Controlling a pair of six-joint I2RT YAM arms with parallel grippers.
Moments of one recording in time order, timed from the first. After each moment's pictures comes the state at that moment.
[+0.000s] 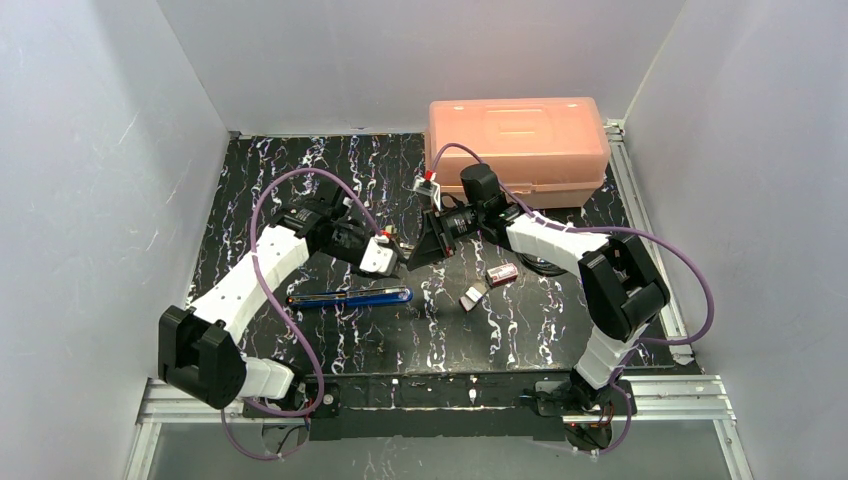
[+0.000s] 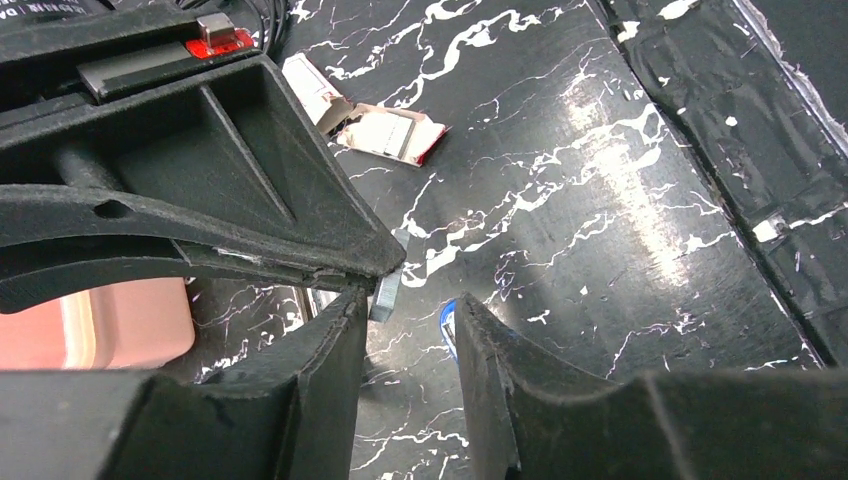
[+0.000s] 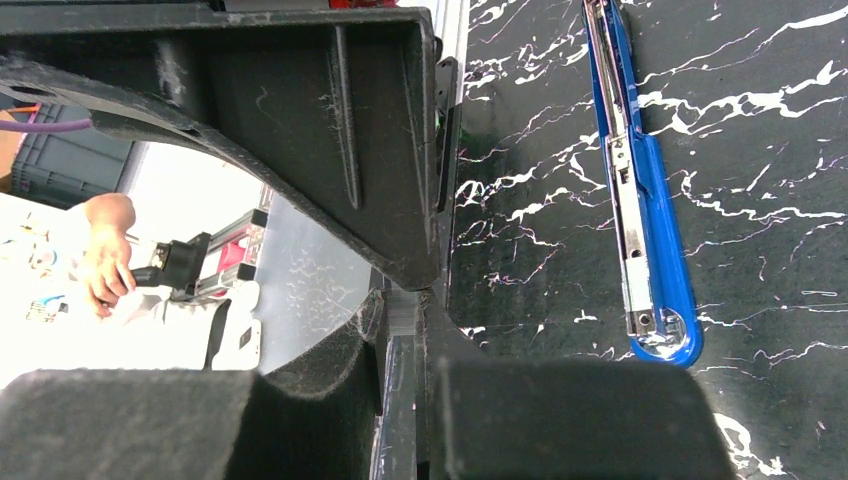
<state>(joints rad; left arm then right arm) -0.43 1.34 1.13 -0.95 1.02 1.50 0.65 1.74 1.15 0.11 -1.26 0.35</state>
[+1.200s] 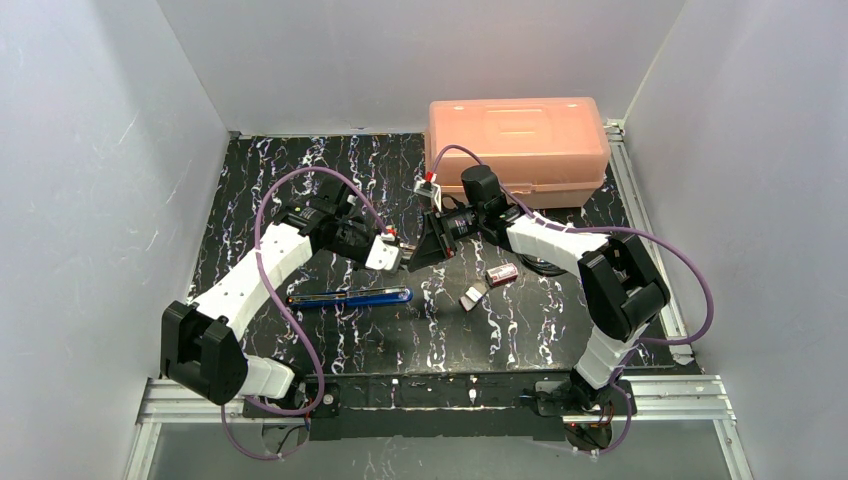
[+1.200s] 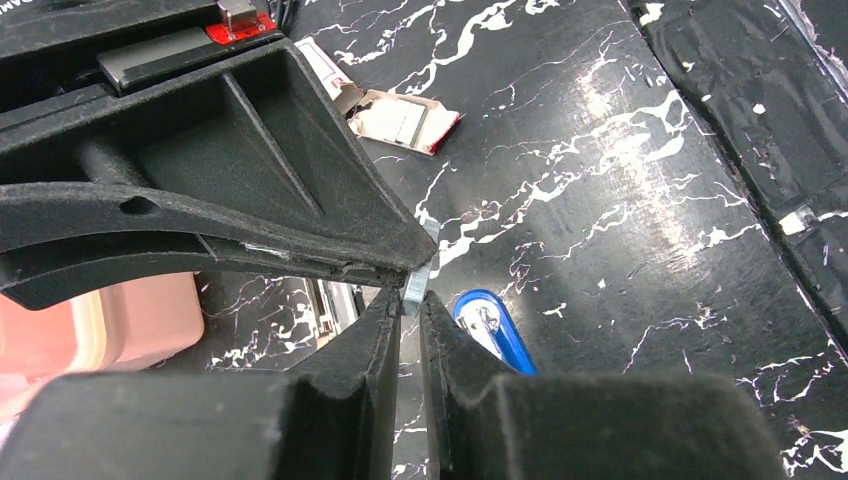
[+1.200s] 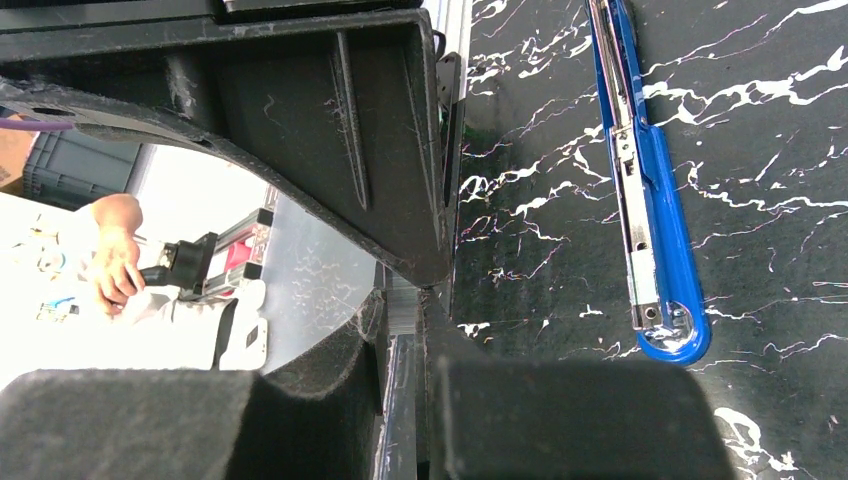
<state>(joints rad) -0.45 1.36 1.14 -0.91 0.97 1.47 0.65 1.74 1.13 0.12 -1.26 0.37</state>
